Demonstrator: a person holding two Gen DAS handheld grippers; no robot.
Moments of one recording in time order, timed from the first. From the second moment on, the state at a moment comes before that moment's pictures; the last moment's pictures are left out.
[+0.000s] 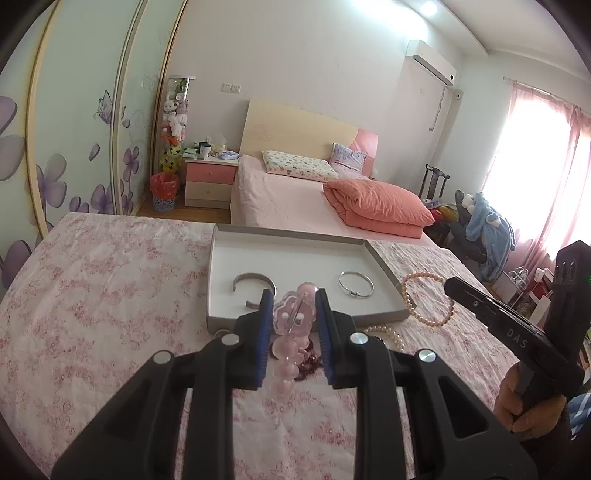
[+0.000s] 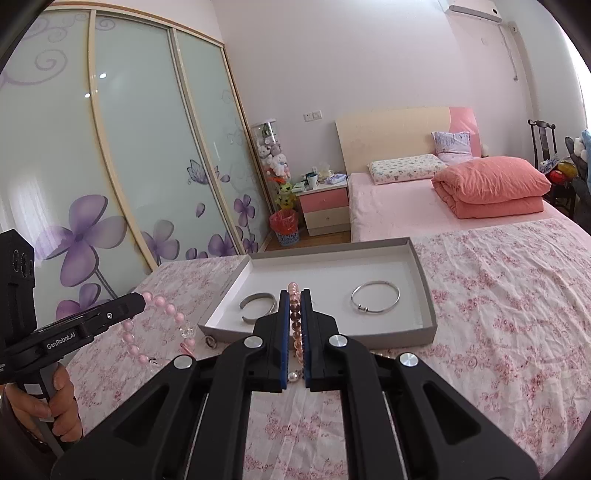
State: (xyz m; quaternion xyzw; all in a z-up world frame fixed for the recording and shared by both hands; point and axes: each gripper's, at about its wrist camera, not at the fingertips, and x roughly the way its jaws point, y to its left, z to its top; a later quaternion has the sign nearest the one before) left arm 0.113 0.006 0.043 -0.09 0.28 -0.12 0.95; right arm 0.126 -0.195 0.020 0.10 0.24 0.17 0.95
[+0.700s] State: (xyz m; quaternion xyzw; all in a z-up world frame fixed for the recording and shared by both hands) left arm 0.204 -0.009 0.040 -0.08 0.30 -0.08 0.95; right arm 0.197 -0.199 0.022 0.10 0.23 0.15 0.96
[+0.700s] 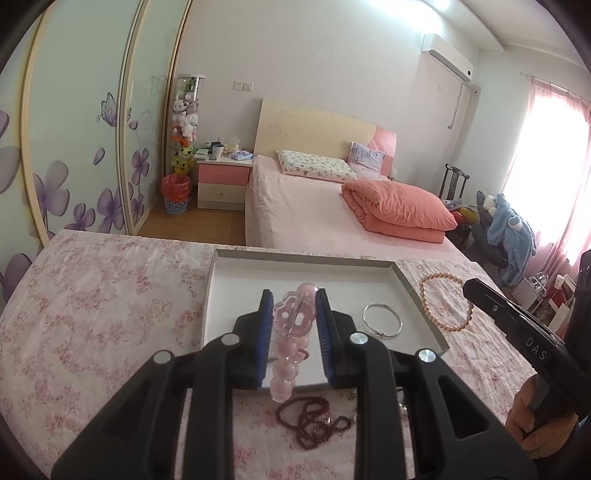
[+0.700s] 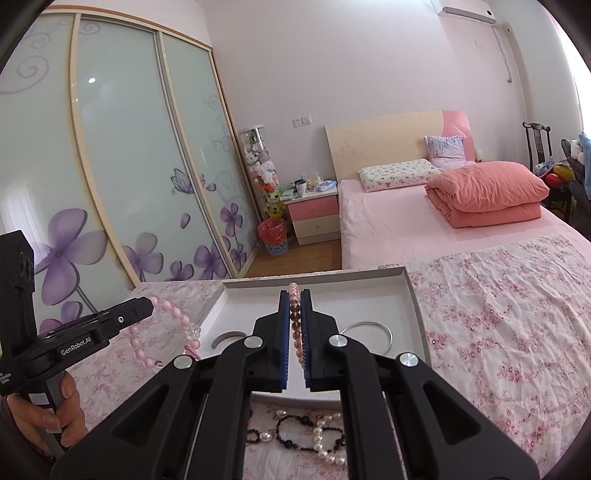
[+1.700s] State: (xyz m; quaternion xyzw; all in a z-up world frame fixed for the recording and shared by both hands) left arm 0.301 -0.017 -0.009 -0.09 0.34 -0.07 0.93; right arm 0.282 -0.191 -0.044 0.10 0.34 0.12 0.93
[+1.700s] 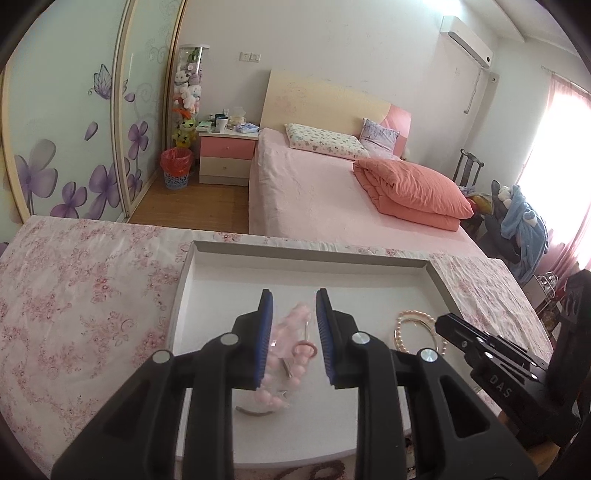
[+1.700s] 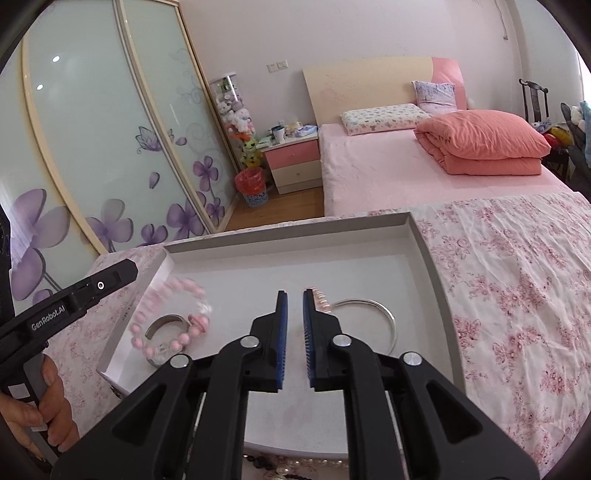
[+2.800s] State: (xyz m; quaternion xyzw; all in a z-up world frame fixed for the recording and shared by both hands) left arm 0.192 0.049 -0.012 -0.08 0.34 -0.03 0.94; right arm 0.205 -0.212 -0.048 0.08 0.35 0.11 0.93
